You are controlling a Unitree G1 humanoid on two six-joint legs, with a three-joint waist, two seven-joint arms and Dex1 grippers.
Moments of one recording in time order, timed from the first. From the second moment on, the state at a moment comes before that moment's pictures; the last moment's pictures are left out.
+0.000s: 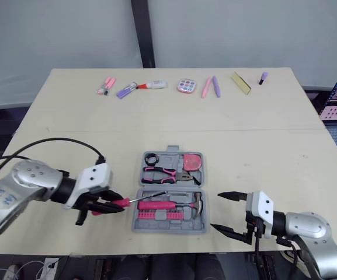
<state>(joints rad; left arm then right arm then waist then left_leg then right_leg) -0.34 1.05 -0.23 -0.57 -0.42 0.90 -1.05 0.22 -0.75 -0.10 -0.26 0.42 0.00 1.15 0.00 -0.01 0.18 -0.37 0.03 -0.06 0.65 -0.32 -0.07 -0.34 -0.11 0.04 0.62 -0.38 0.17</state>
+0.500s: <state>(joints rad) -0.44 0.98 -0.47 -0.63 -0.33 0.98 -0.99 0.22 -0.78 -0.12 -0.26 0.42 0.01 1.16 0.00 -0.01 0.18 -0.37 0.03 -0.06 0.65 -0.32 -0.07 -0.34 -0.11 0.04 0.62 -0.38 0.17</state>
